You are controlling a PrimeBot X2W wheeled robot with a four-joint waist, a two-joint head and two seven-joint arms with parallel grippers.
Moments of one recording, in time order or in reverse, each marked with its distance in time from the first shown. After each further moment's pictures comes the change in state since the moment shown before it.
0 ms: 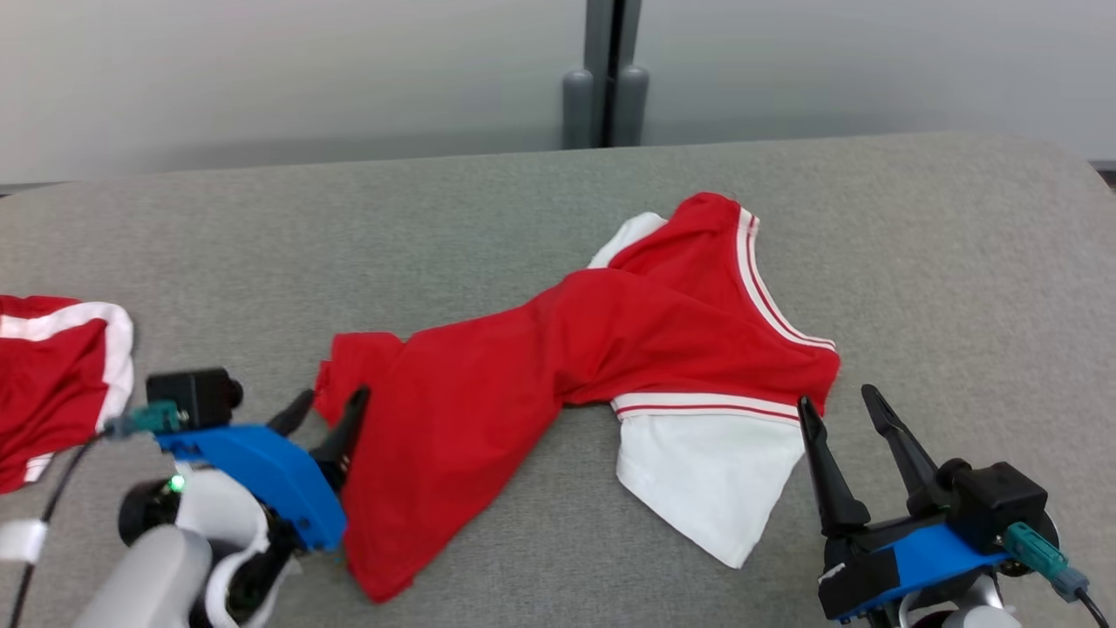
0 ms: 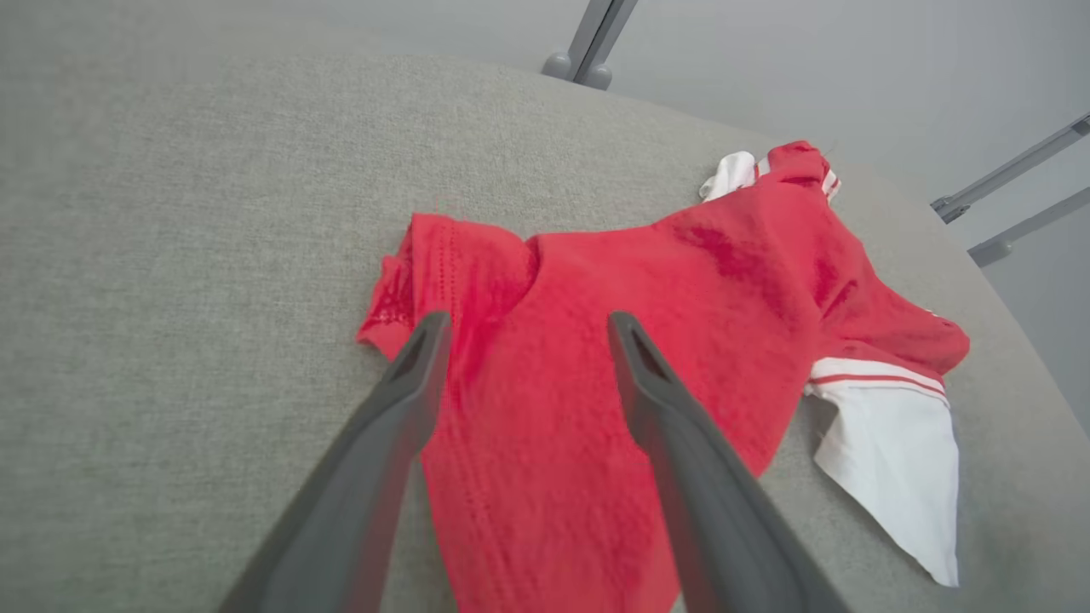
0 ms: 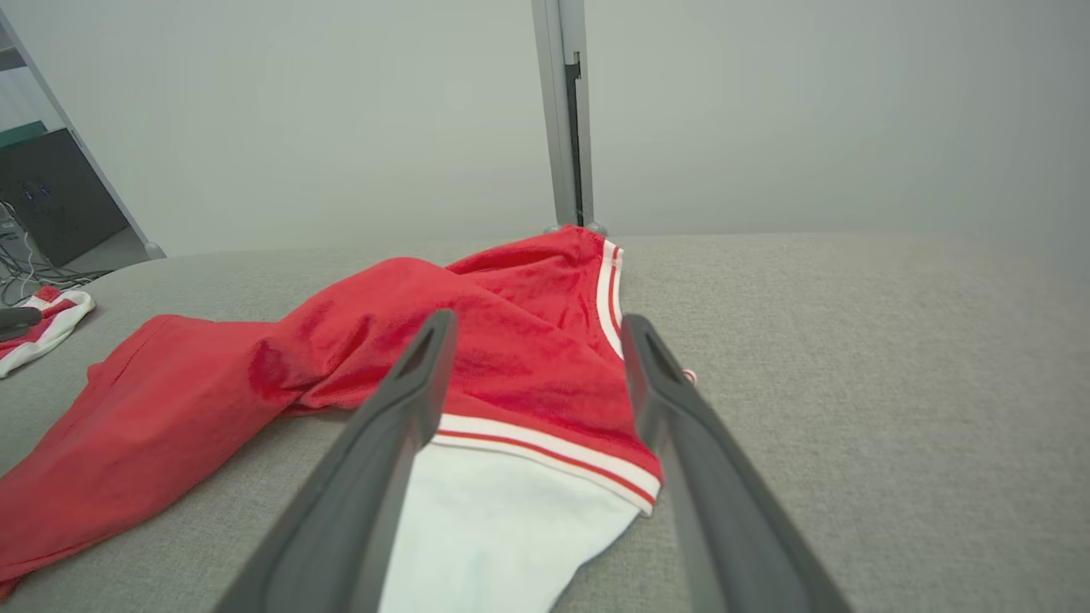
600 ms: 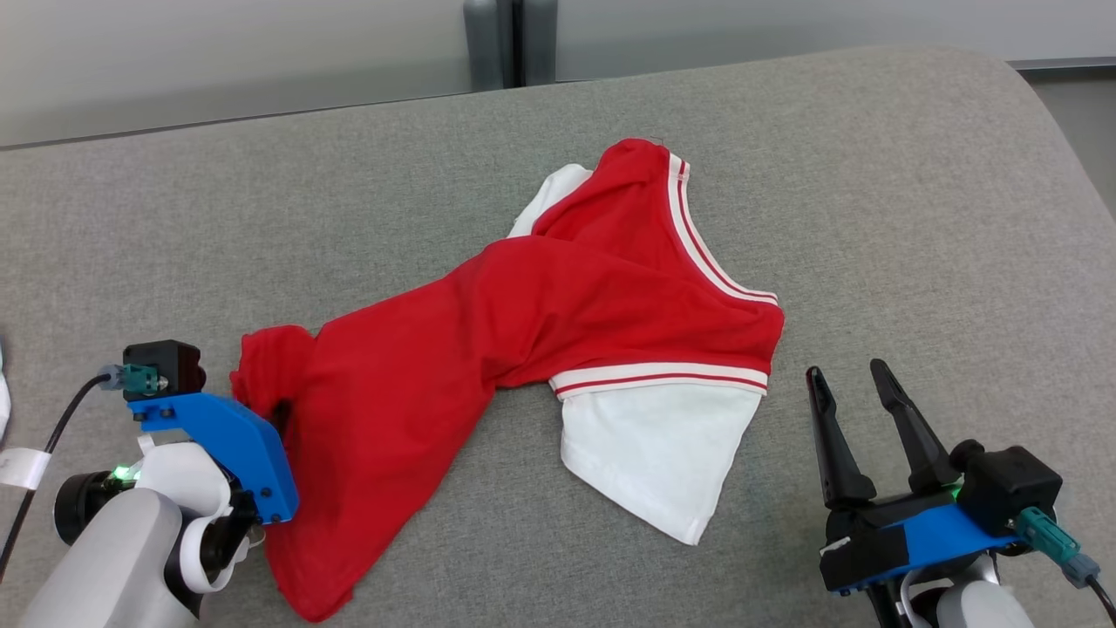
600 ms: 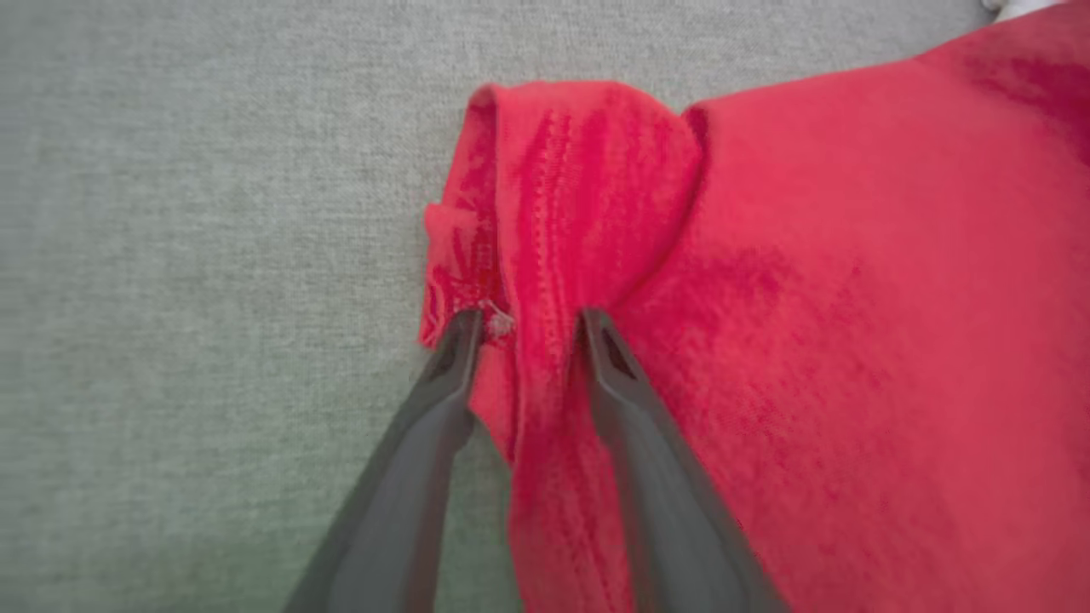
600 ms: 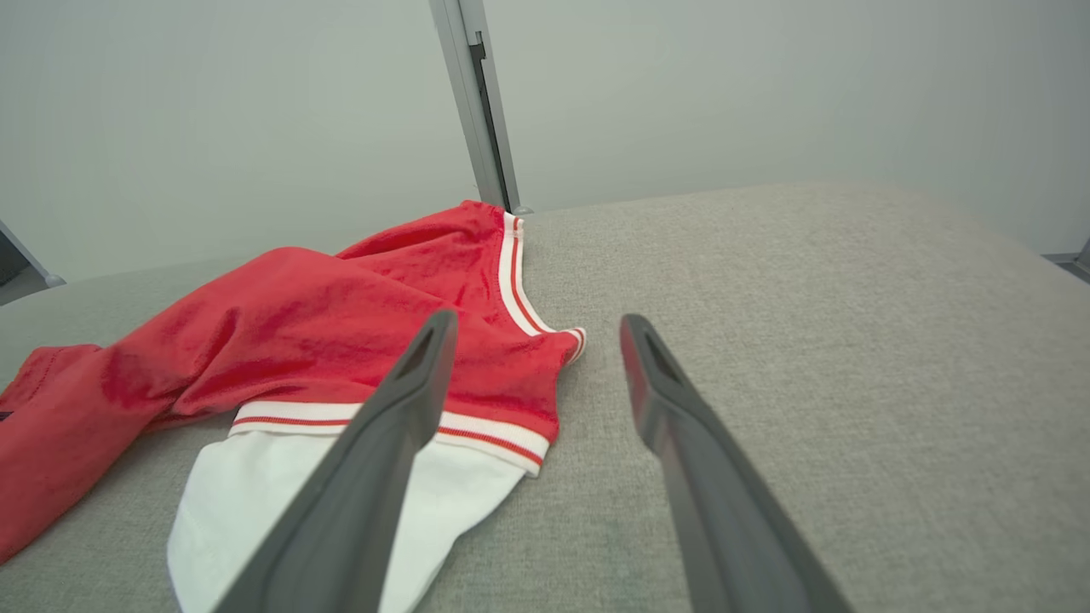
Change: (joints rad) left arm -0.153 0.038 -0.057 0.269 0.055 0.072 0.158; right arm -0.063 0.000 -0.002 0.066 0.051 0.000 -0.079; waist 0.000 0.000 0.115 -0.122
